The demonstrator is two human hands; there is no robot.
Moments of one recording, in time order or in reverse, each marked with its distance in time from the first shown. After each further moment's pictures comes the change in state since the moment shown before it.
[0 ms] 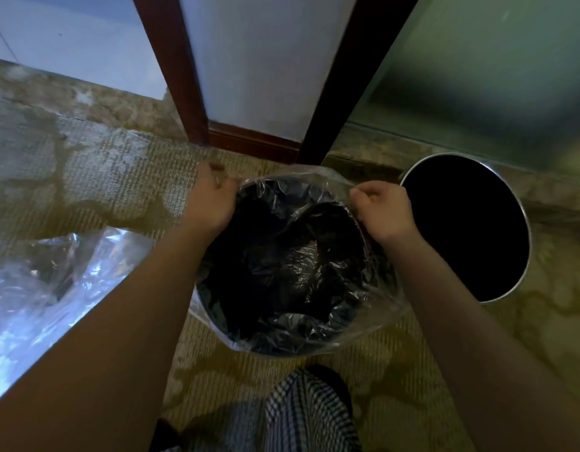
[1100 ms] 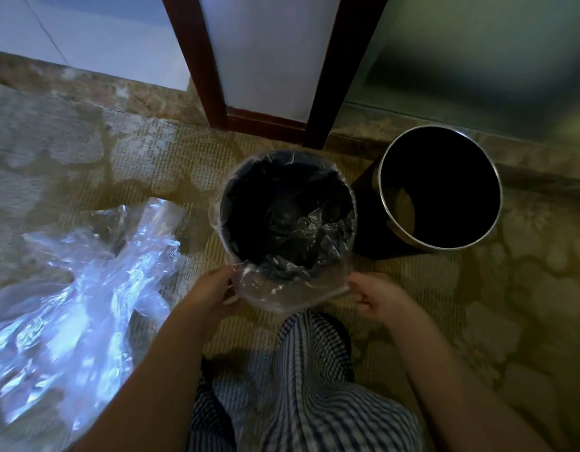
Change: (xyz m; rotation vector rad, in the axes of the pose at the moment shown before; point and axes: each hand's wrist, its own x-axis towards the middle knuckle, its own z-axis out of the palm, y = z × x) left_hand -0.163 -0.059 -0.023 -0.558 -0.168 -0.769; right_hand -0.146 0.061 -0.013 0.474 -0.331 0.938
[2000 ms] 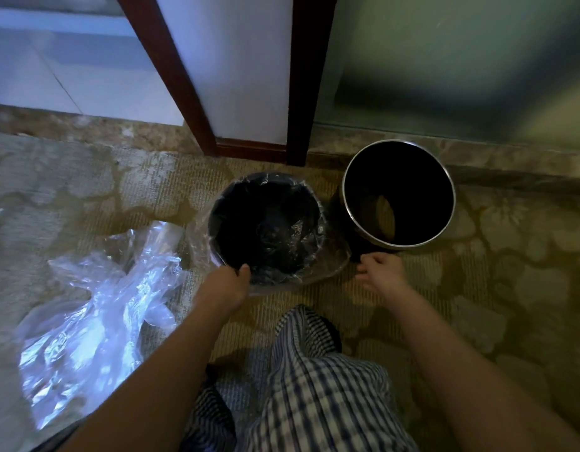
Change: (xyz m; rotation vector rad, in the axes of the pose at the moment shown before) left_hand -0.051 0.013 0.043 1.205 0.245 0.408; right_hand -0.018 -0.017 -0.052 -0.103 0.191 -0.349
